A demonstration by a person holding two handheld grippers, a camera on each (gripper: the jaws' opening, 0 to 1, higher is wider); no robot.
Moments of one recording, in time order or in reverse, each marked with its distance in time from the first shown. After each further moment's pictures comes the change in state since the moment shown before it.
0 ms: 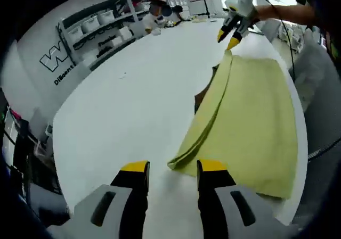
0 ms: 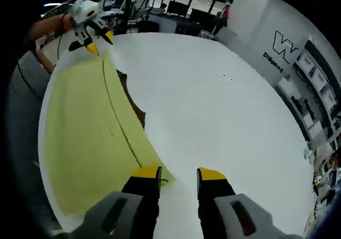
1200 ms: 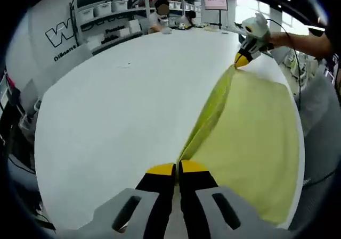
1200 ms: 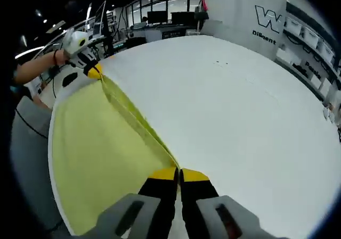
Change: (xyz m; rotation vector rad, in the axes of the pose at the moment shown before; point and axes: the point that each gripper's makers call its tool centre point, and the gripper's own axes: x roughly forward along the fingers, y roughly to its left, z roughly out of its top) left arm 0.035 0.008 0.004 -0.306 -0.046 -0.071; right arm 0.024 -0.008 -0.008 0.427 -0.091 0.062
